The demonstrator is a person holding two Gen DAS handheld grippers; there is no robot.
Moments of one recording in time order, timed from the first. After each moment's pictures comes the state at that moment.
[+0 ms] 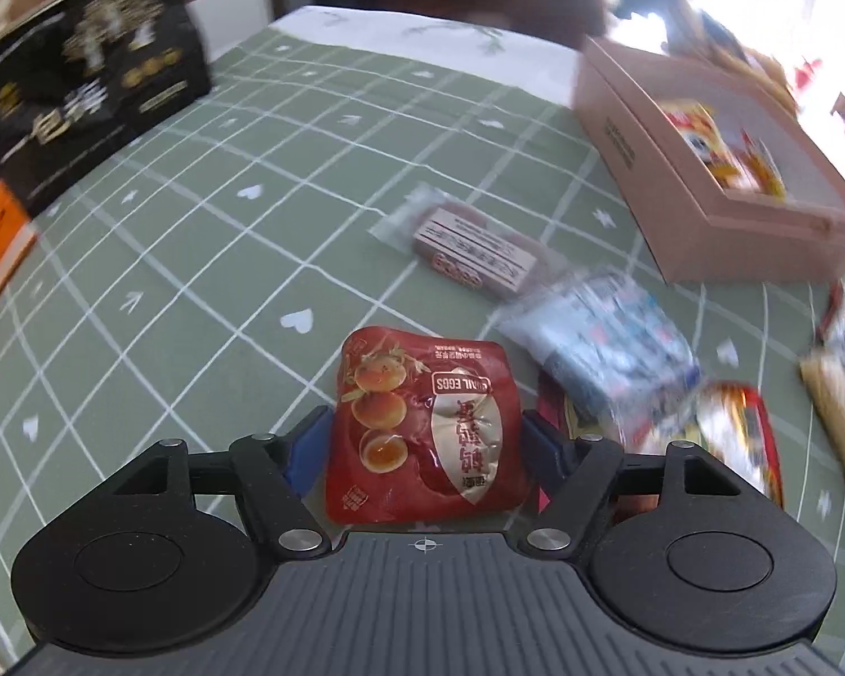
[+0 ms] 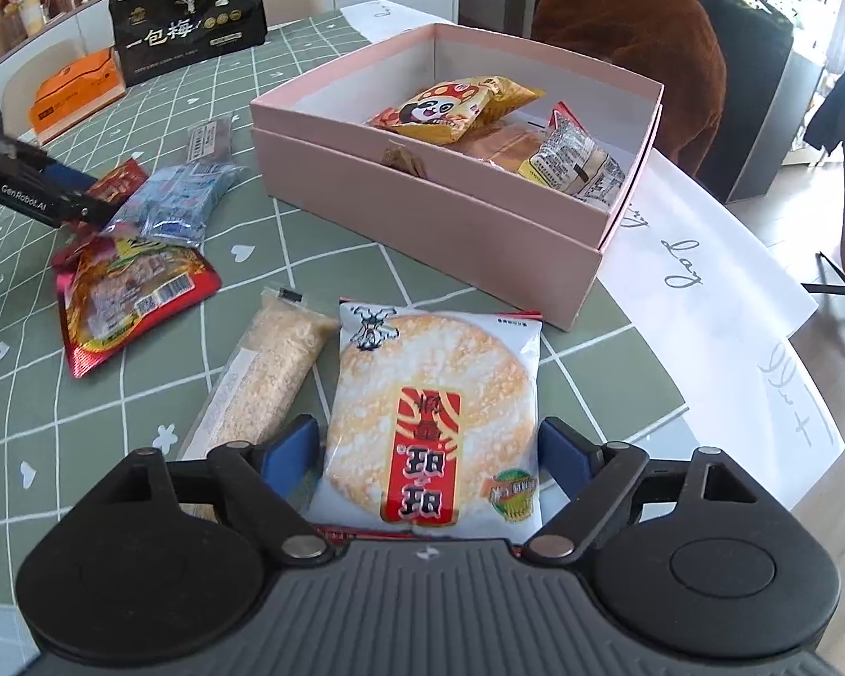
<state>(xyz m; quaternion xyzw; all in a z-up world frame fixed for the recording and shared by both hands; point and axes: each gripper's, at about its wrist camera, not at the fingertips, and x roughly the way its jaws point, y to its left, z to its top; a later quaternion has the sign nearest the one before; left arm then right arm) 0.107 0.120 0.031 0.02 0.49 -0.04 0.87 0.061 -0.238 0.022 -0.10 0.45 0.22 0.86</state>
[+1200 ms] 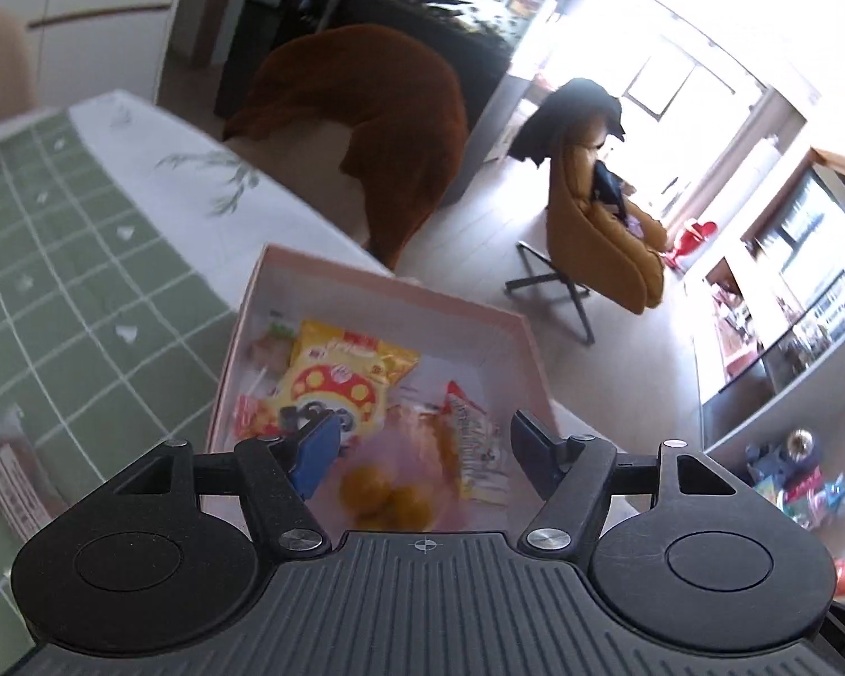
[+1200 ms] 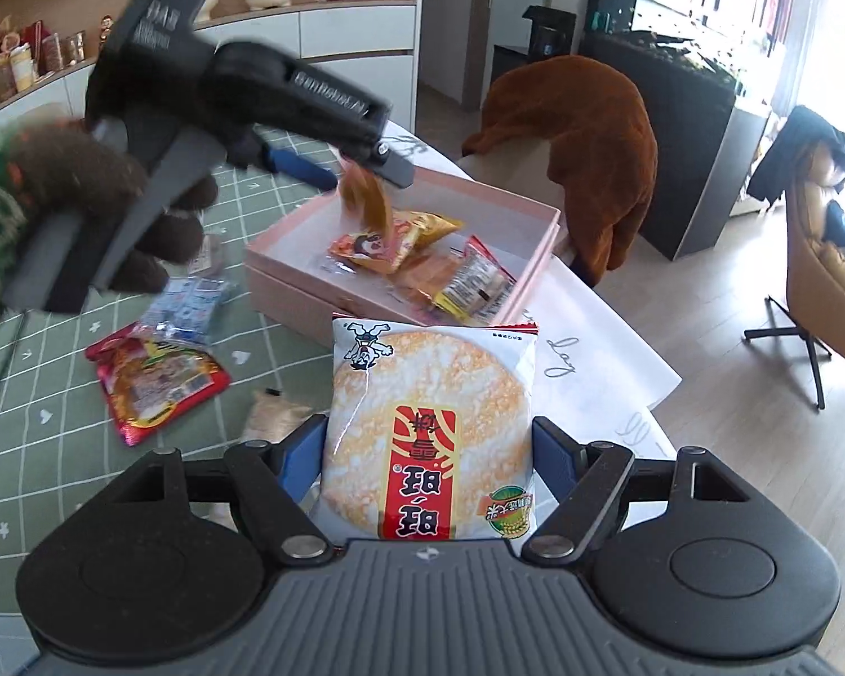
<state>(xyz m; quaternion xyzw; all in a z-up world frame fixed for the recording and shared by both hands) 0.213 -0.042 0.086 -0.17 0.40 -0.14 0.89 0.036 -0.278 0.114 -0.10 0.39 0.18 0.90</state>
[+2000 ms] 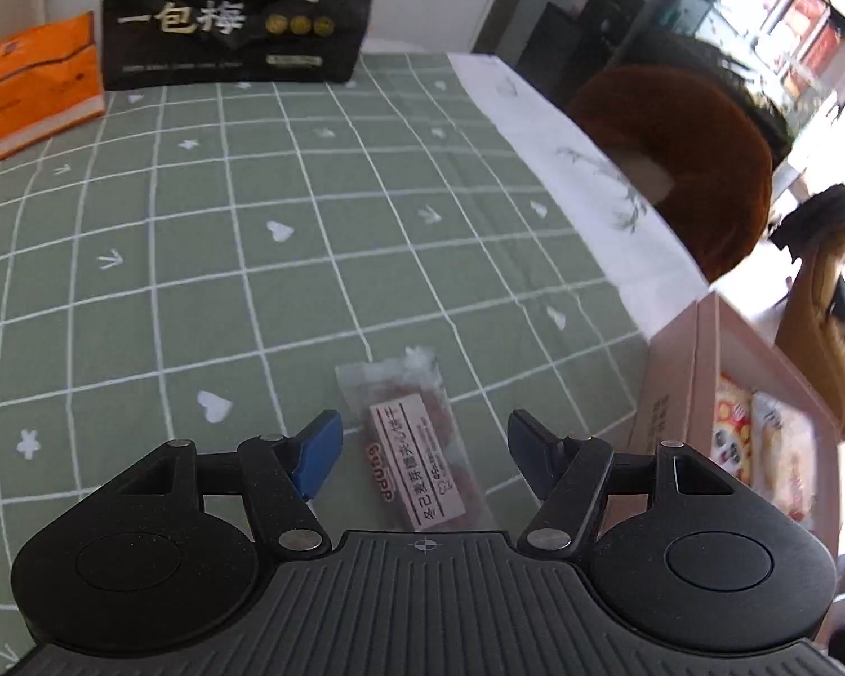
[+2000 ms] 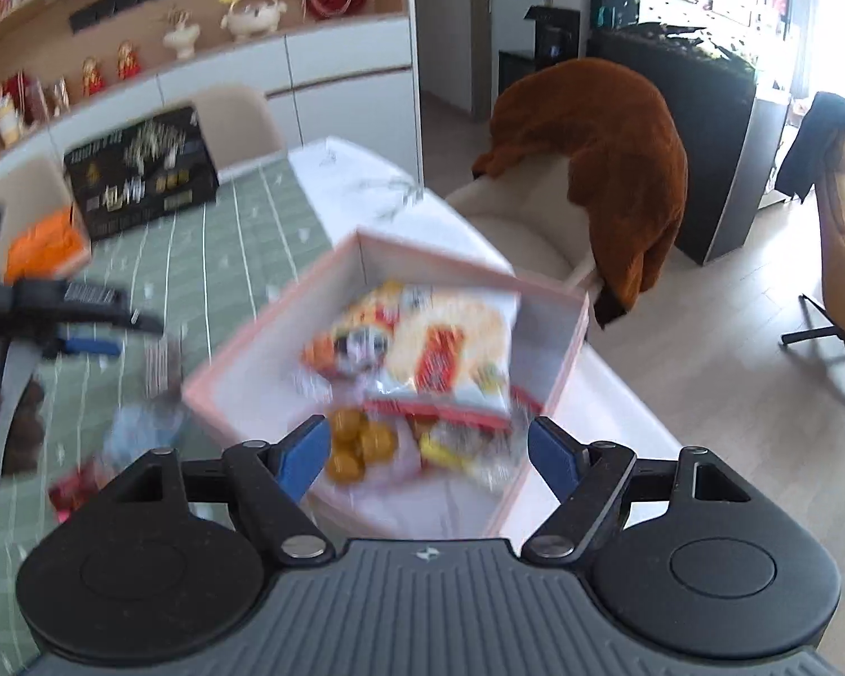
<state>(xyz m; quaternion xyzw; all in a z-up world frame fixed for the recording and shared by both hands) 0.189 0.105 0.044 -0.22 0.44 0.14 0.86 0.142 -0.258 0.107 -0.06 0.39 0.20 0.90</state>
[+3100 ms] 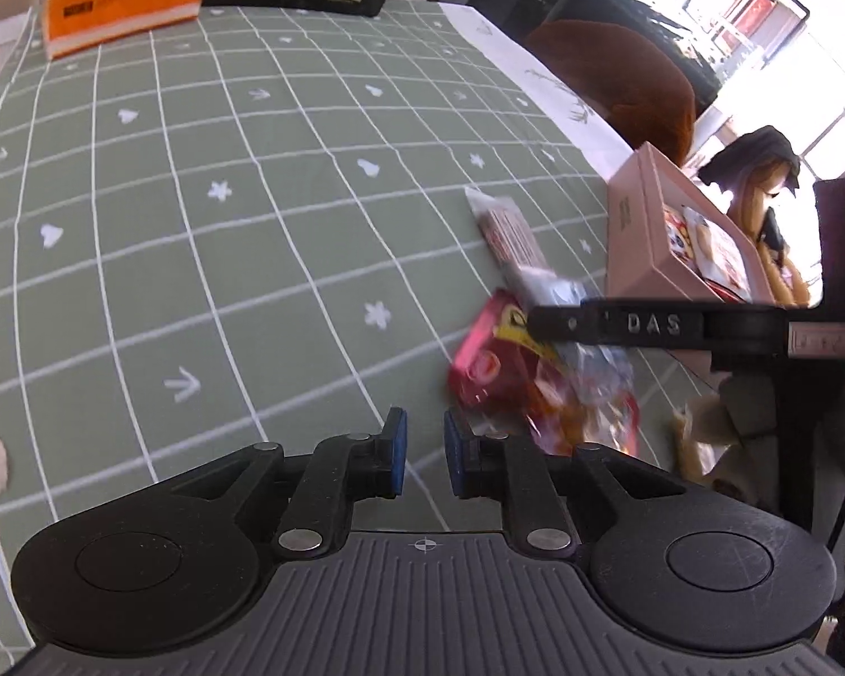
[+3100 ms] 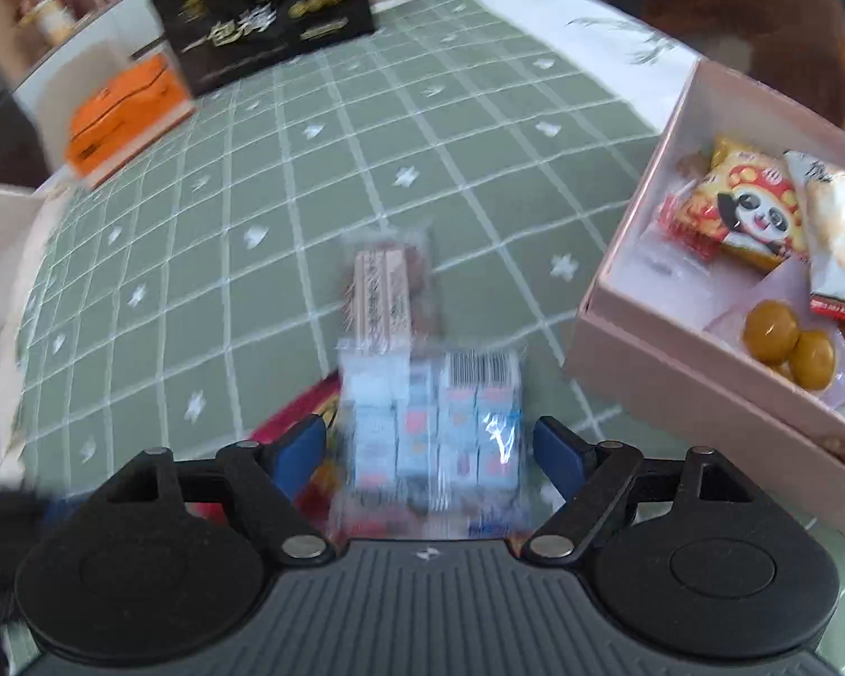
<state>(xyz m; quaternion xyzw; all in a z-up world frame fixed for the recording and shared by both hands) -0.003 0.136 0.047 -0.24 0.45 0.04 0.86 0.130 -0.056 0.034 -0.06 0.51 0.27 0.81</state>
